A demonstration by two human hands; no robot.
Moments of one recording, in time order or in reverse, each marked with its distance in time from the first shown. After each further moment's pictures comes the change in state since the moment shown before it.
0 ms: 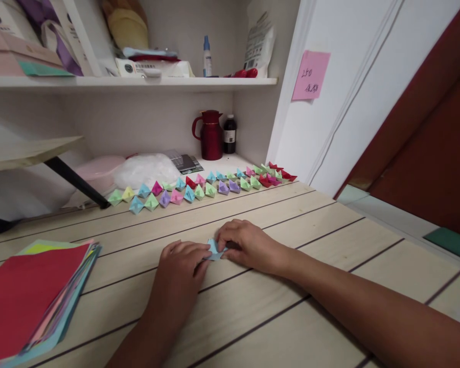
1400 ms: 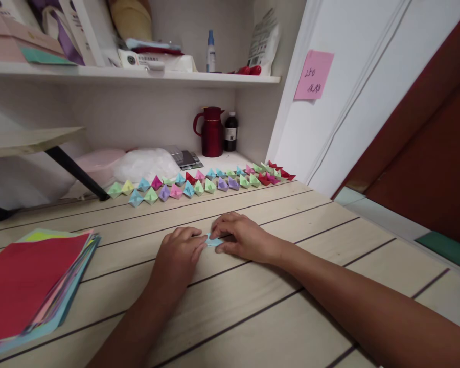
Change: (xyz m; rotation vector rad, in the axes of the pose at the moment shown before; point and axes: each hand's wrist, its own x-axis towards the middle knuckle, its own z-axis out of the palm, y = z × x) left_hand 0.010 -0.014 0.007 0.112 0.008 0.021; right_hand 0.004 0.002 -0.001 -0.028 -0.036 0.048
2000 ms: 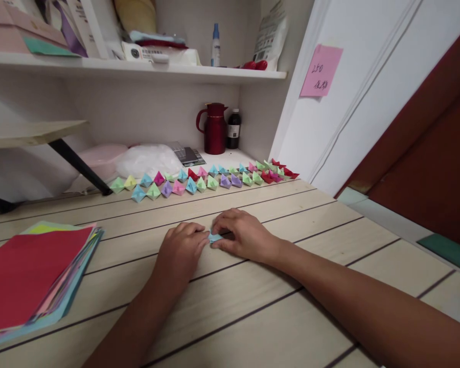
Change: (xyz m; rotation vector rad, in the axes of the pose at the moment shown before) left_hand -0.001 0.000 0.002 -0.003 0.013 0.014; right_hand 0.003 -0.010 0.004 -0.097 0.071 -0.010
